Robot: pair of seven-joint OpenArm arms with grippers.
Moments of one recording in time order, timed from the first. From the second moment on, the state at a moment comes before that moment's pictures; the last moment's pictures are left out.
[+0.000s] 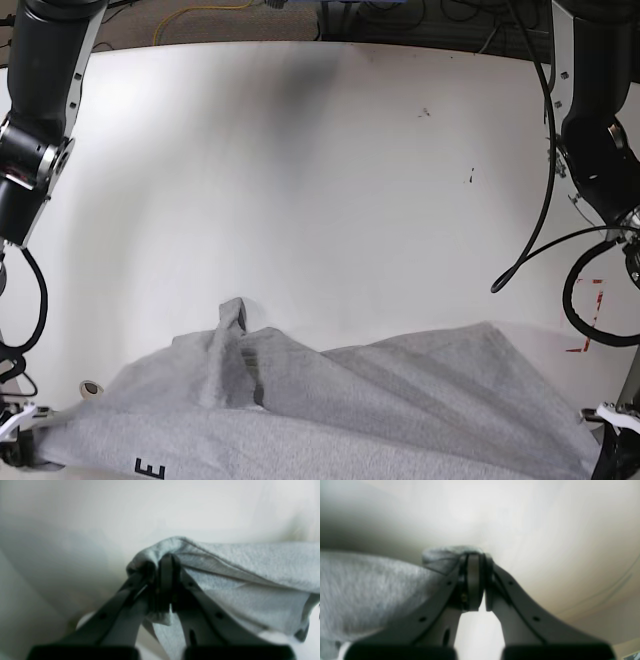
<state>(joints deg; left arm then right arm) -43.9 -21.7 -20.2 96.1 -32.0 -28.9 56.7 45.7 34.7 11.1 73.7 8.5 28.2 -37.5</state>
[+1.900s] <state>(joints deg) 26.0 -25.6 -39.4 111.0 -46.4 -33.8 55.9 -18.3 13.7 31.5 100.4 7.9 27.6 -38.0</state>
